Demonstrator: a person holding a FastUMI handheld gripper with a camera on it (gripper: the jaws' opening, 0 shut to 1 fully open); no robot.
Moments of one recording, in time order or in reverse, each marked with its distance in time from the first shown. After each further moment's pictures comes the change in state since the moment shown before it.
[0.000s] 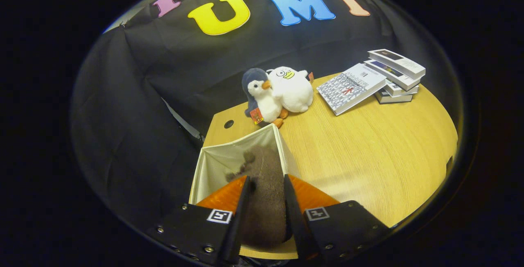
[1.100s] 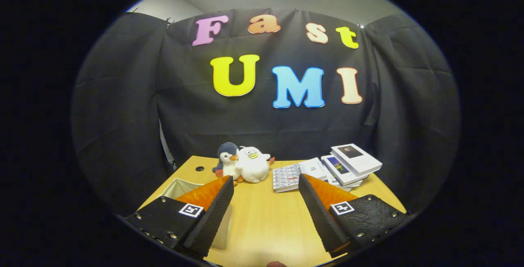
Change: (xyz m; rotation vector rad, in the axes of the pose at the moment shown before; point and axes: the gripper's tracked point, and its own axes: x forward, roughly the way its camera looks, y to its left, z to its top) arm -0.176 -0.119 0.136 -0.382 -0.487 -0.168
